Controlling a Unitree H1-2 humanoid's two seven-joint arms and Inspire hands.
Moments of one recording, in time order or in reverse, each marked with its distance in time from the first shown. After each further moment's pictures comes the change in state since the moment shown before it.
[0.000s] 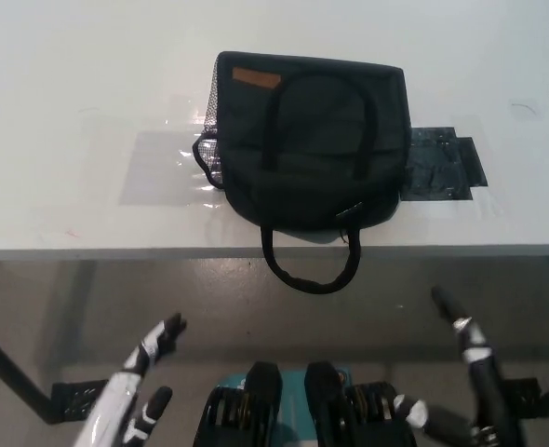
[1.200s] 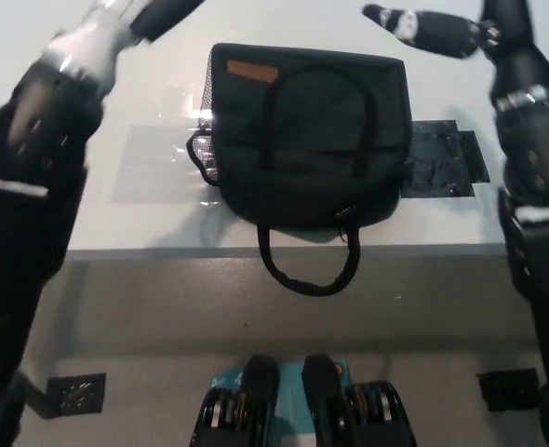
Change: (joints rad) left_arm -1.172 0.101 -0.048 0.616 0.118 0.322 -0.151; right_arm -1.030 -0.027 -0.110 0.422 -0.002 0.438 0.121
